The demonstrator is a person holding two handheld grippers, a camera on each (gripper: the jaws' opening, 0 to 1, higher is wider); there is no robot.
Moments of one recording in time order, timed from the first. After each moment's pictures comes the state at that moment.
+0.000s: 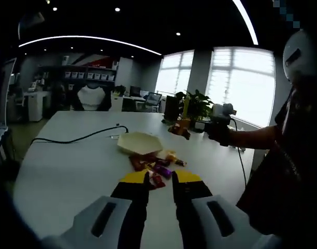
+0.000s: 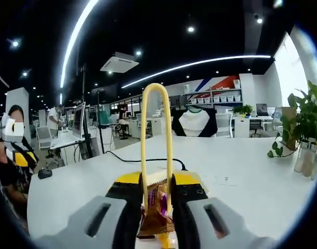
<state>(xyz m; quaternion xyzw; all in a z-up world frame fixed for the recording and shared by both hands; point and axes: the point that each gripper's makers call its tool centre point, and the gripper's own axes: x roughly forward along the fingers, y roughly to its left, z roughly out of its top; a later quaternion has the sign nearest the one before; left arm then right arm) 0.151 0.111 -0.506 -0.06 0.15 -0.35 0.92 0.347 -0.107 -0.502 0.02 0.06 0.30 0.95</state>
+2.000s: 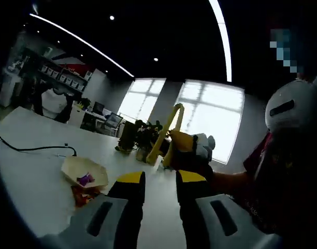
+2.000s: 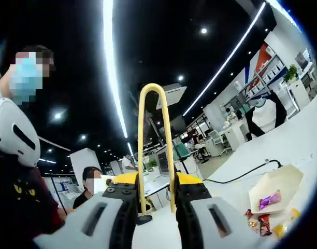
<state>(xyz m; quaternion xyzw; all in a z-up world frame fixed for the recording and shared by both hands) 0.150 0.006 -0.416 -0.21 0.04 -0.53 0.82 0.179 -0.010 -0.383 0.26 0.00 0.58 0.77</state>
